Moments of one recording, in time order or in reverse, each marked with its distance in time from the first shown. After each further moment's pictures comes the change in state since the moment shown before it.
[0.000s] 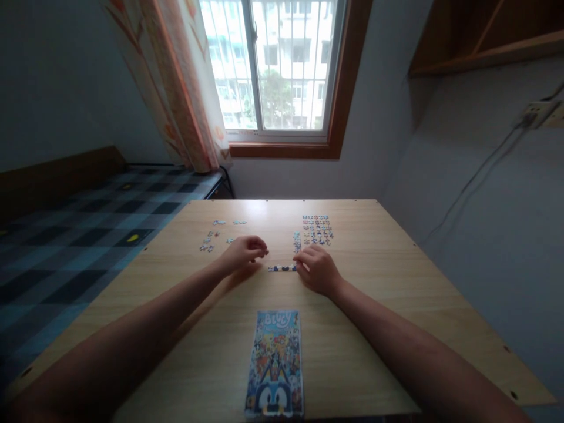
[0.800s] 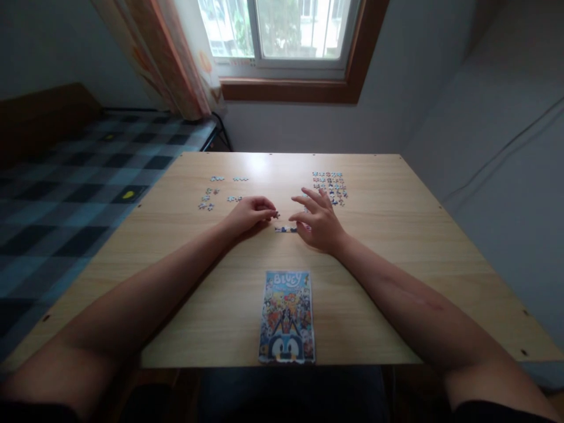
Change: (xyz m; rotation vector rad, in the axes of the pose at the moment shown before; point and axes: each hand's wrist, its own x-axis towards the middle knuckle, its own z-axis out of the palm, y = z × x) left_hand 0.004 -0.019 0.017 -0.201 -0.078 -0.020; right_hand 0.011 0.003 0.008 -0.126 -0.036 -0.097
